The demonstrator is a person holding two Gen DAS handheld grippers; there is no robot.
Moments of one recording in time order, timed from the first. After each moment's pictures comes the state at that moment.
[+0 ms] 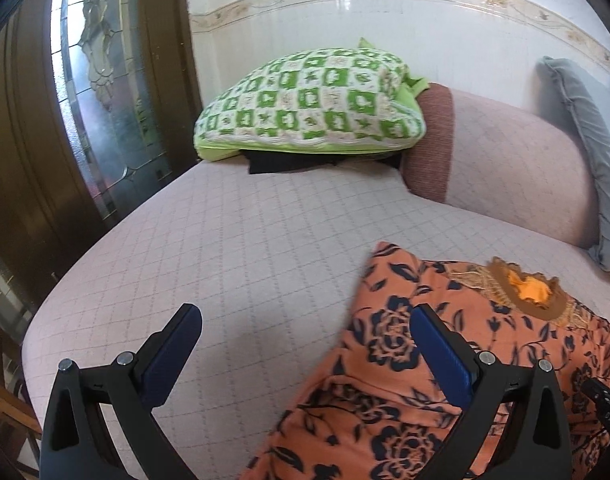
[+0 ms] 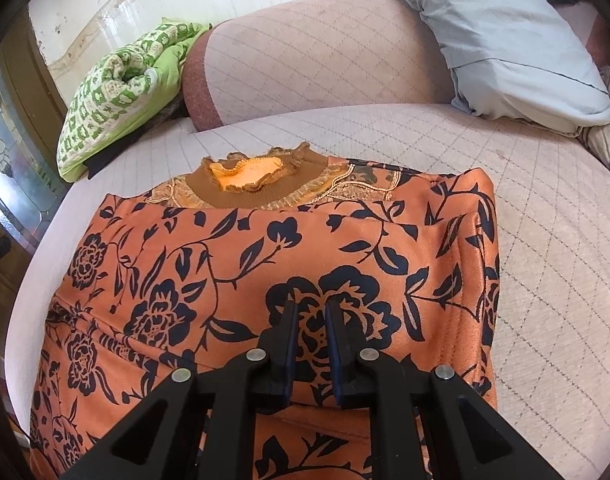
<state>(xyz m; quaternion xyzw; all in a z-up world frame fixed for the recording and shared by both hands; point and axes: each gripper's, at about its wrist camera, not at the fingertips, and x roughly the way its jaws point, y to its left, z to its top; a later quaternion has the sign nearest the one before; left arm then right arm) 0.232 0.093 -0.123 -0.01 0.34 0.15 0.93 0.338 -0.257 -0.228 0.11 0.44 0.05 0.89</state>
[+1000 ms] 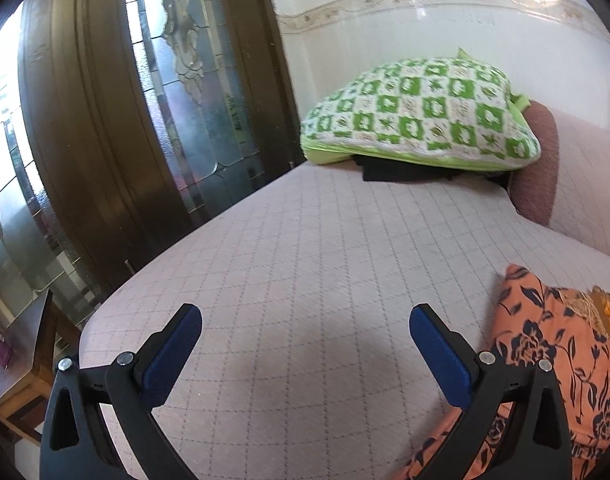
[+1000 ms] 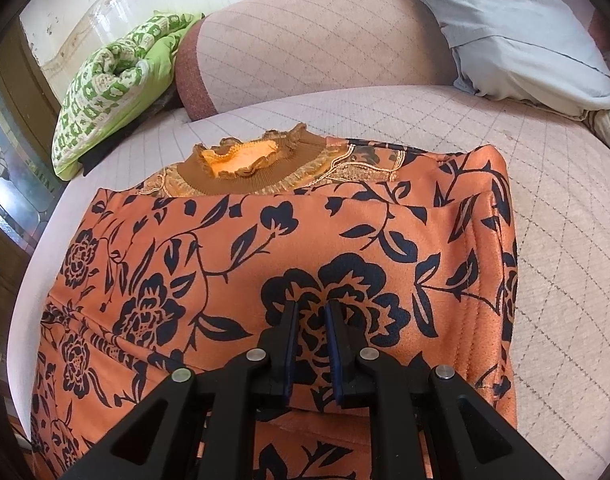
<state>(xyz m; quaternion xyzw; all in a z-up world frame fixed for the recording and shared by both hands) 0.221 0.172 -0.123 0.00 0.31 0.31 0.90 0.348 -0.252 -0.244 0.12 0.46 0.05 0.88</state>
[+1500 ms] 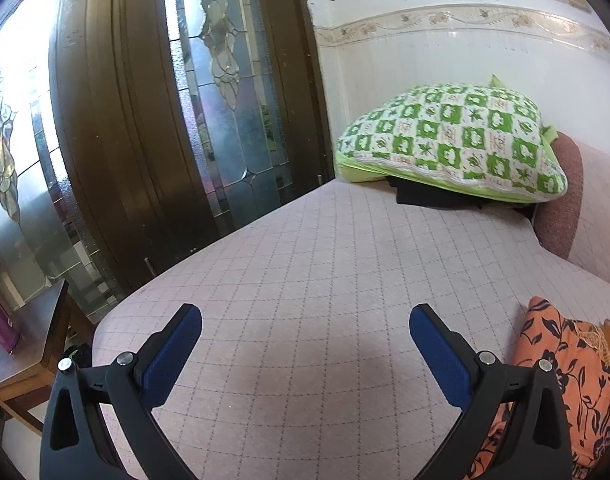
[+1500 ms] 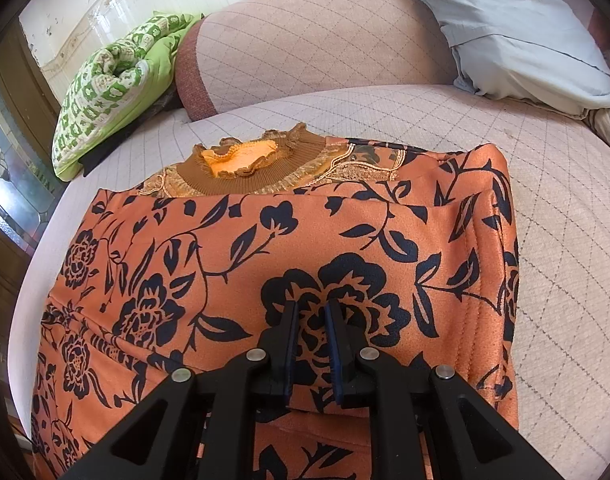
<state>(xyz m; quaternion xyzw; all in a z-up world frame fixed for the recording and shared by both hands) 0.204 0.199 -0.110 -0.02 0.27 0.35 0.90 0.347 -0.252 -0.244 0.12 0.46 0.05 0.88</state>
